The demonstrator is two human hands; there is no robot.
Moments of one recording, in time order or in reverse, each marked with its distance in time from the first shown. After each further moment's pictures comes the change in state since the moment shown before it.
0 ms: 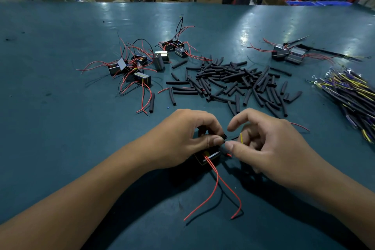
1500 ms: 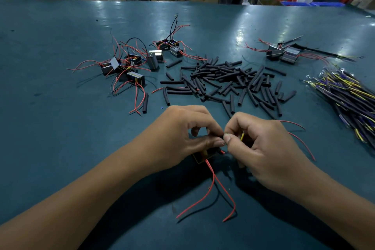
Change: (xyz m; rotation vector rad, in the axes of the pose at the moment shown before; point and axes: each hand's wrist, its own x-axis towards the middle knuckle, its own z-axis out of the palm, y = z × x) left_hand 0.003 0.007 0.004 0.019 0.106 0.175; right_hand -0.002 -0.003 0.004 -0.100 0.059 -0.071
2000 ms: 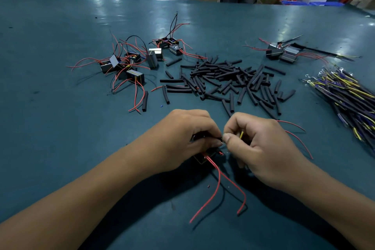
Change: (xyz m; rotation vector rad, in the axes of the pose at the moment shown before) left_hand -0.002 -0.007 0.005 0.074 -0.053 0.041; right_hand 0.004 0.006 0.005 0.040 -0.025 0.033
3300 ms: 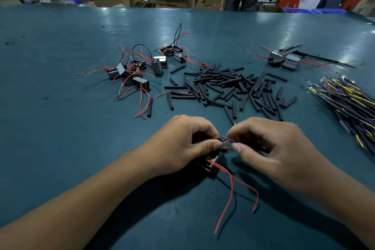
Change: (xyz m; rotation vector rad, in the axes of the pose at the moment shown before) left_hand -0.005 -0.007 0.004 -0.206 0.009 -0.242; right_hand -0.003 0.005 -0.024 -0.235 -0.021 -0.263
